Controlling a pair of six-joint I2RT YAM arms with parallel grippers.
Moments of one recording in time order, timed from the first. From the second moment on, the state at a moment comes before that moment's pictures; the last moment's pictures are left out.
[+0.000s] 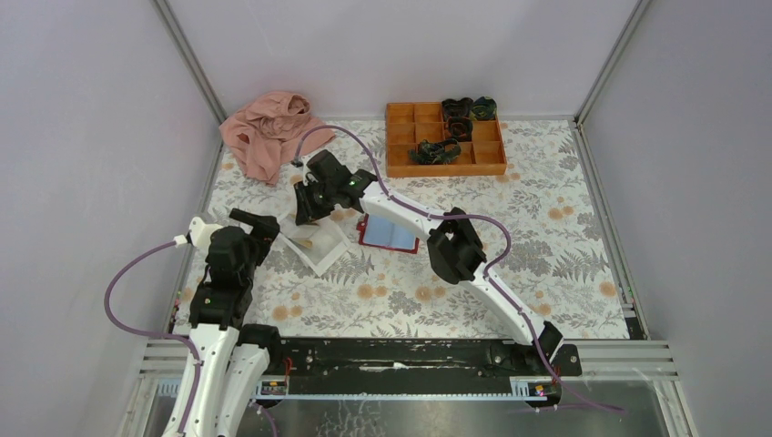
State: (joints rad) left arm -0.06 0.51 0.59 -0.56 -0.29 -0.97; right arm 0.92 2.61 2.44 -0.54 -0.36 0.44
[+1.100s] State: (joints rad) left arm -0.06 0.53 0.59 -0.56 -0.28 -0.97; right arm 0.92 2.59 2.44 -0.57 -0.27 0.40
